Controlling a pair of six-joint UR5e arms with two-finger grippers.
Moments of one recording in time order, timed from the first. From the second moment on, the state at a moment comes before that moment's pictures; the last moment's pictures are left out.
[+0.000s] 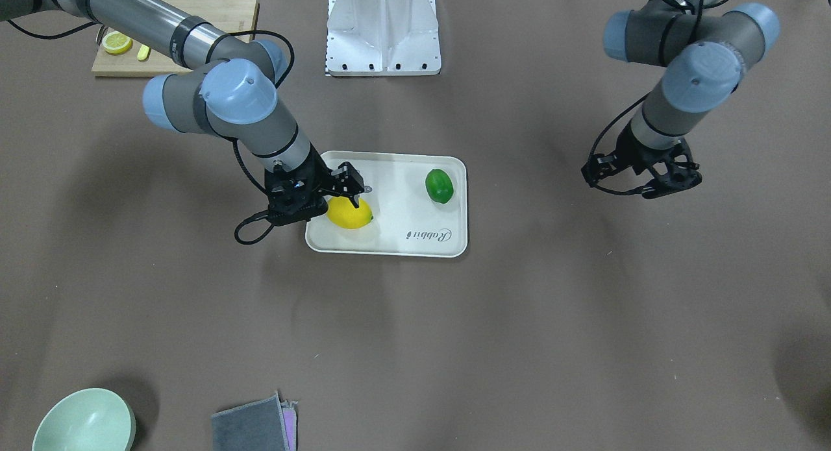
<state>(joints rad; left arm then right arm) -0.86 -1.73 -1.83 -1.62 -2.15 -1.02 0.67 -0.96 1.54 -1.18 2.04 1.09</state>
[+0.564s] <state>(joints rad) -1.06 -1.51 -1.80 -1.74 -2.27 -0.65 0.94 -1.15 1.85 -1.50 2.08 0.81</state>
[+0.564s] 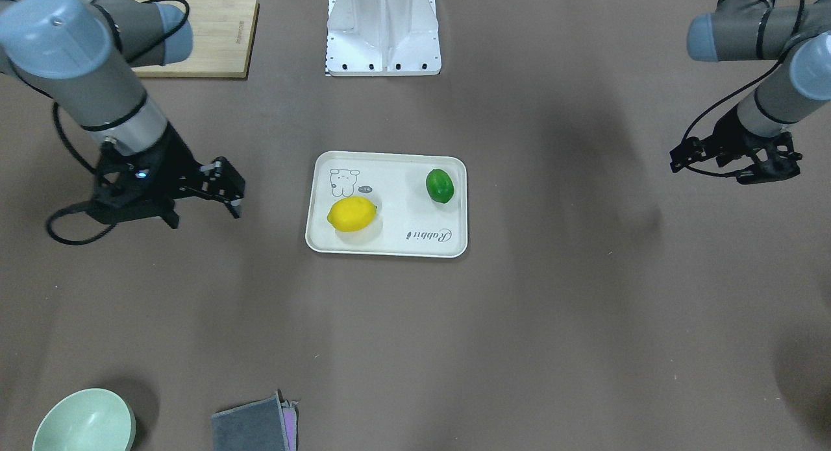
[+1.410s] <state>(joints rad) -1.51 -1.42 -1.57 -1.70 -2.44 0.00 1.31 -1.41 1.72 -1.63 2.11 0.15</state>
